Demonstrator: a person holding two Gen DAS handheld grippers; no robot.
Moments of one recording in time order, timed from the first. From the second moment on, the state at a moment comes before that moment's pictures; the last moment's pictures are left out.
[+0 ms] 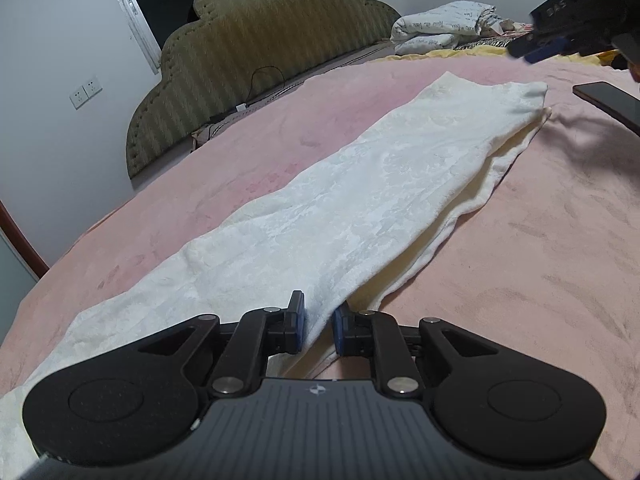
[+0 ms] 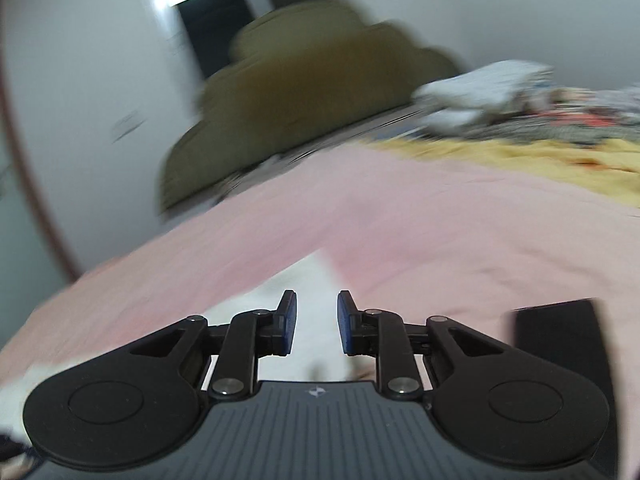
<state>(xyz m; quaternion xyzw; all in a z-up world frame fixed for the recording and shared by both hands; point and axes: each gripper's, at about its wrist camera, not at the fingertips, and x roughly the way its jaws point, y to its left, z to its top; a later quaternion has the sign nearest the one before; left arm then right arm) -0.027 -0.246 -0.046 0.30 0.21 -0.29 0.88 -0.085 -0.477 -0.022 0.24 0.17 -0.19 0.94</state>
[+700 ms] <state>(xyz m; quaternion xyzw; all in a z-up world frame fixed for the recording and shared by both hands) -0.020 -0.088 0.019 0.18 0.20 -0.14 0.95 -0.002 -0.282 -0.011 0.00 0.23 0.03 0.97</state>
